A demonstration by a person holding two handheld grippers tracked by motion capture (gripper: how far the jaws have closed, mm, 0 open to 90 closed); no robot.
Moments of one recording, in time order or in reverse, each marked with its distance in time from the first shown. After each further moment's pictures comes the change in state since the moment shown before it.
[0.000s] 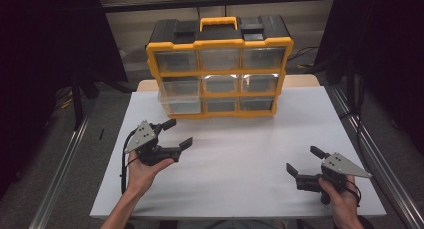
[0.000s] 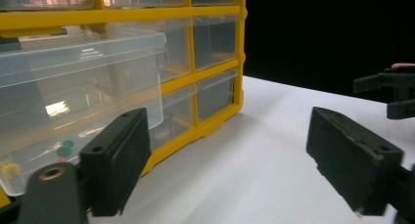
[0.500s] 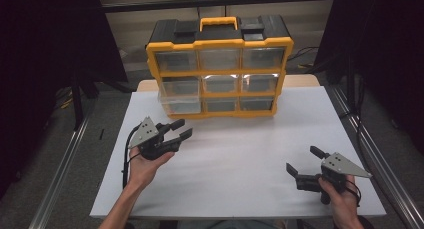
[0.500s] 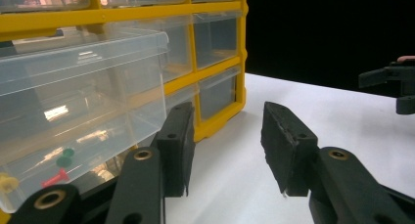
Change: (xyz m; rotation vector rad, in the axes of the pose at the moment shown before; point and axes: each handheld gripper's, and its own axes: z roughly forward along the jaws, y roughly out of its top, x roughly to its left) left arm 0.007 0.001 0.009 0.006 -0.017 0.020; right arm 0.000 0.000 0.000 -0.002 0.001 0.000
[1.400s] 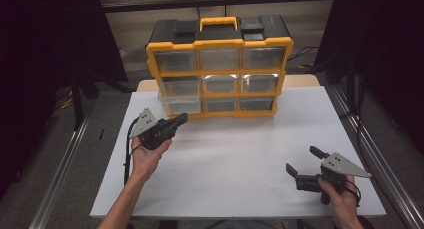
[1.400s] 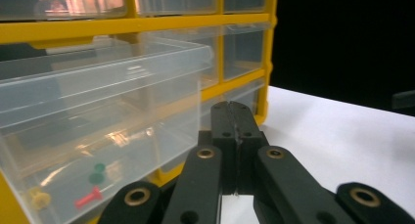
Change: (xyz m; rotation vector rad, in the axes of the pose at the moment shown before) left arm 0.020 0.002 0.014 -0.031 0.068 -0.028; right arm 0.001 0.000 0.000 0.006 0.004 0.000
